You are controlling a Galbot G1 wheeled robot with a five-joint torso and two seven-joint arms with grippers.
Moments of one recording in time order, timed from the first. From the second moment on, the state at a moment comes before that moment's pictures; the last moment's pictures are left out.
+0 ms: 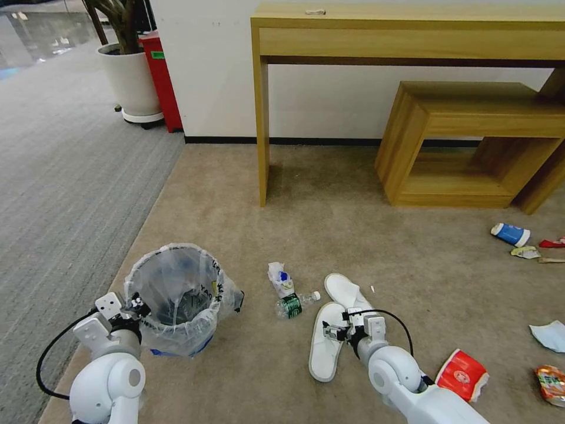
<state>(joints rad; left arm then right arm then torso) 1.43 -1.55 -0.80 -2.10 -0.49 0.55 -0.37 -1.16 1.02 -0.01 1.68 0.77 -0.43 0.39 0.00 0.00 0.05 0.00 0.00</state>
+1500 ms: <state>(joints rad) 1.43 -1.57 -0.79 -2.10 -0.46 0.54 -0.37 -1.15 0.97 -0.04 1.62 0.74 -0.40 0.35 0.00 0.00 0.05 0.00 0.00</state>
